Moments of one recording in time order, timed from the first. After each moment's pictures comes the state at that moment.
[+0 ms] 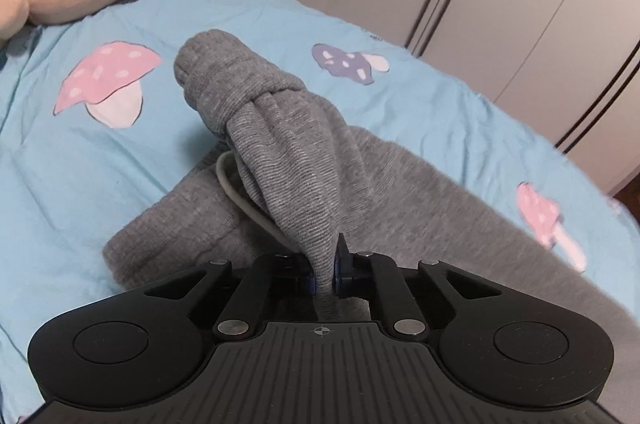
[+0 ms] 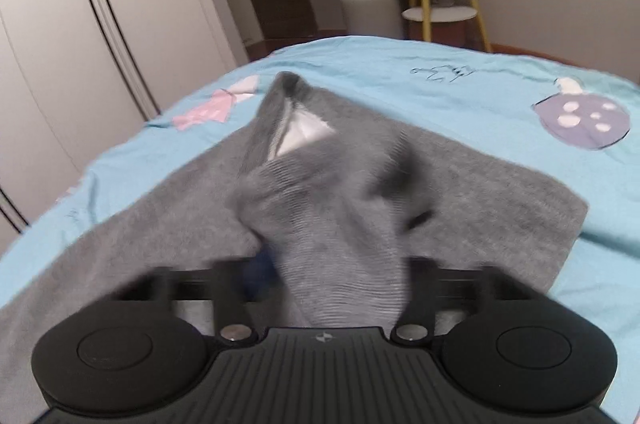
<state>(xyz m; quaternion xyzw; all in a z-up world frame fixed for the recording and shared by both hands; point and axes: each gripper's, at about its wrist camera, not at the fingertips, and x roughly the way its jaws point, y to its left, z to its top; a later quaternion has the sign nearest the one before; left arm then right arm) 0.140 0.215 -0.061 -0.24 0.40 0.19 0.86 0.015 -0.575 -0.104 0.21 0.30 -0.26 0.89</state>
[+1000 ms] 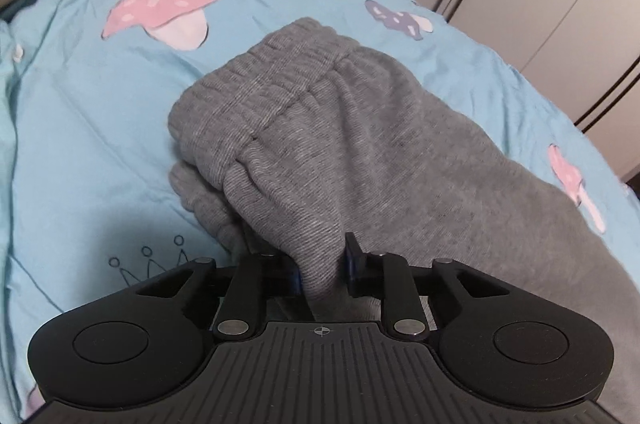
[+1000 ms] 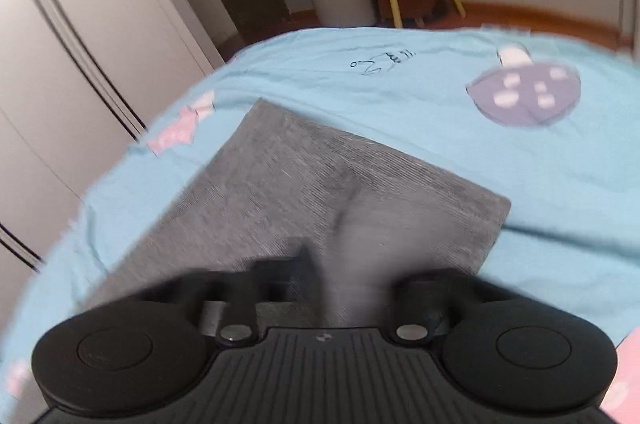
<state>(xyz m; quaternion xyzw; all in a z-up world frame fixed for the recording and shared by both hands) 0.093 0.232 -0.098 -0.26 0.43 0.20 0.84 -0.011 -0.619 -0.083 0.29 0.33 -0.27 0.86</state>
